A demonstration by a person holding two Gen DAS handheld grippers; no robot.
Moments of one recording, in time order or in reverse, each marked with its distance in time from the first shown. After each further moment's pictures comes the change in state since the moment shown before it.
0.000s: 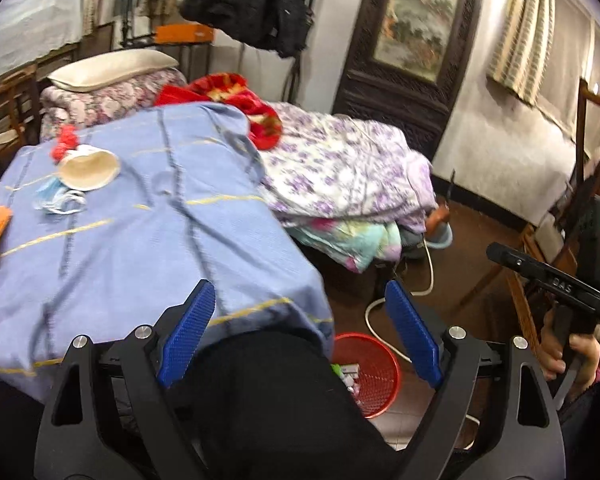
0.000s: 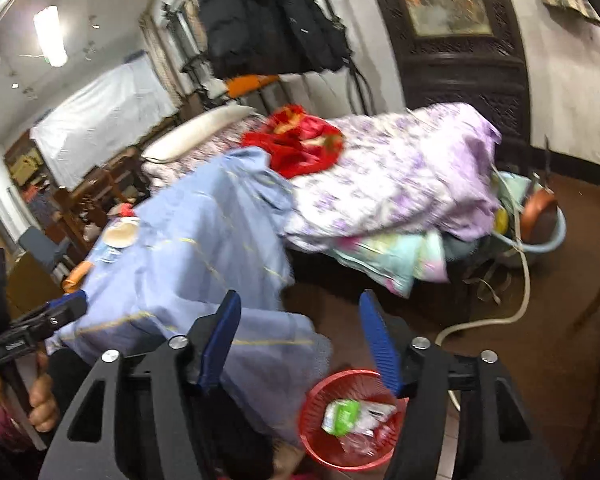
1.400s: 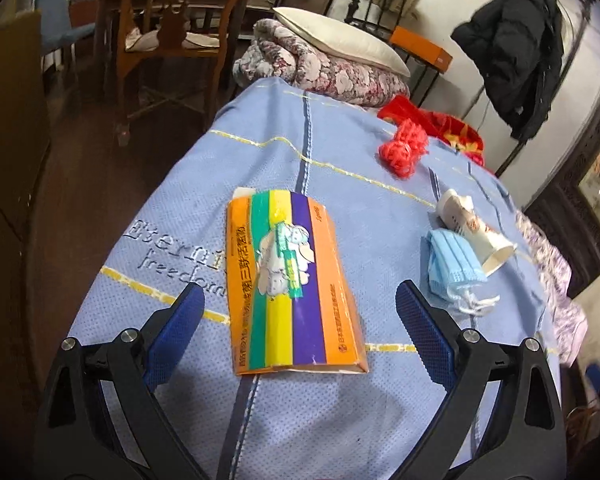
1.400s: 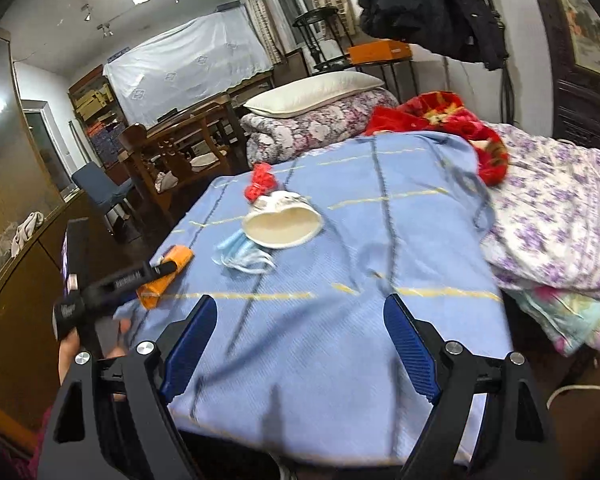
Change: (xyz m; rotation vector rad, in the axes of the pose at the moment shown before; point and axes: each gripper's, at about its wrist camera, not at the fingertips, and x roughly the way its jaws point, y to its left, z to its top) left arm -0.014 0.343 0.007 -0.535 -0.008 0.417; right arm 0.164 0.301 0.034 -0.215 0.107 0.226
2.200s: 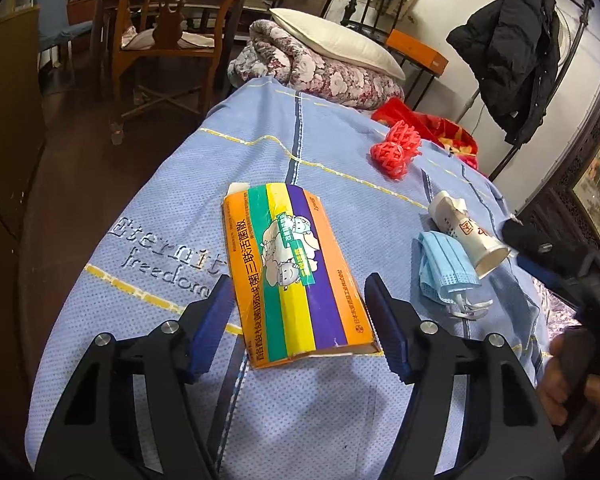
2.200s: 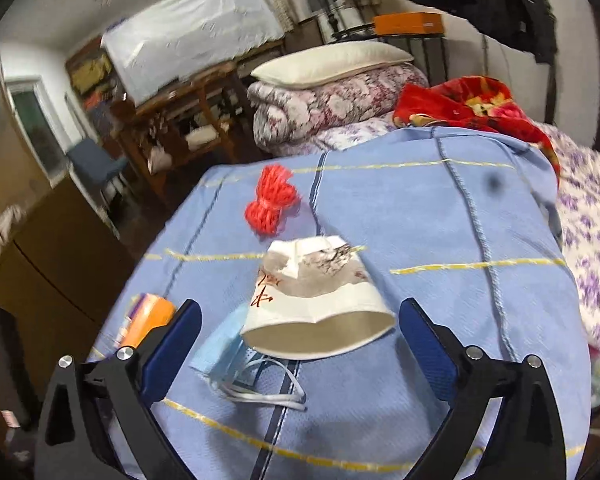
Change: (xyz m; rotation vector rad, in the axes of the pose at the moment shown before) left arm 0.003 -0.003 0.003 -0.024 -0.015 -0.033; right arm 0.152 0.038 0.074 -0.059 0.133 -0.005
